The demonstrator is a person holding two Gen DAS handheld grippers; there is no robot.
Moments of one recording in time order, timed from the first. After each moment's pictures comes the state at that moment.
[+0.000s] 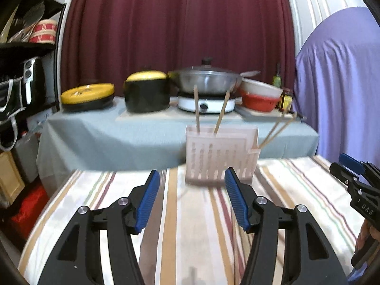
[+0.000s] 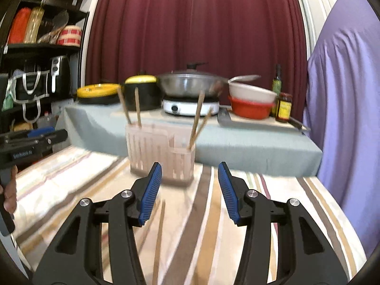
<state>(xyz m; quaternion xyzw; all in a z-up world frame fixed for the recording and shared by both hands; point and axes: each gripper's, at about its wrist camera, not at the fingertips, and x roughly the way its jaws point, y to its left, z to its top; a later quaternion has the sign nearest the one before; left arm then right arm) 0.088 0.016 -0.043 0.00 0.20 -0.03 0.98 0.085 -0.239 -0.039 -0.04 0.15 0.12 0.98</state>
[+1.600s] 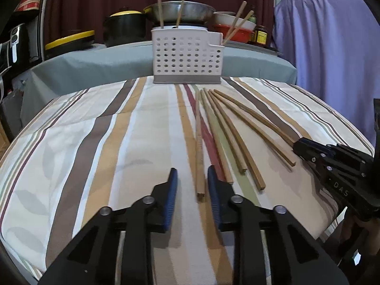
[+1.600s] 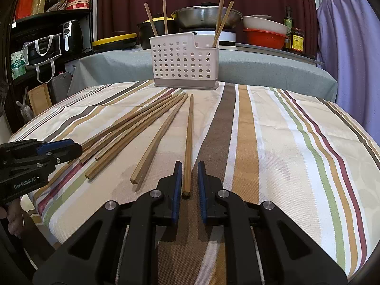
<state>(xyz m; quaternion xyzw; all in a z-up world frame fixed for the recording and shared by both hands) 0.011 -0.025 -0.174 0.02 0.32 -0.09 0.94 0.020 -0.231 -0.169 -0.03 0.28 0.16 0.95</state>
